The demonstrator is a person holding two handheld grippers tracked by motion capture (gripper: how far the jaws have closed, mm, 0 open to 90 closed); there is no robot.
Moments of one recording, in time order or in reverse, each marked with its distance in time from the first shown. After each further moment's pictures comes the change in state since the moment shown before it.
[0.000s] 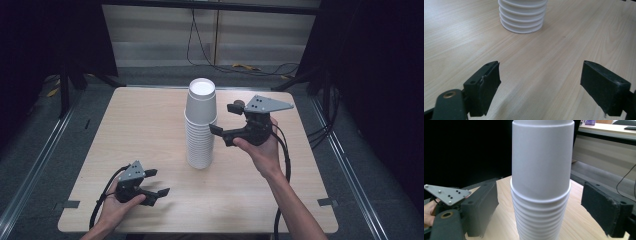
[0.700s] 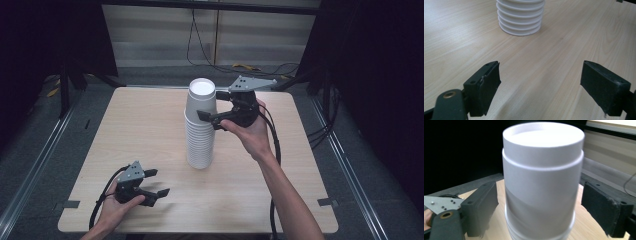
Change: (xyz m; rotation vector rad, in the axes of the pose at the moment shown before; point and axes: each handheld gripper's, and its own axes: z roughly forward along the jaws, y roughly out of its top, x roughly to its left) left arm -0.002 0.000 -0.001 -0.009 -0.003 0.012; right arm -0.009 0.035 0.034 0.066 0.041 -0.009
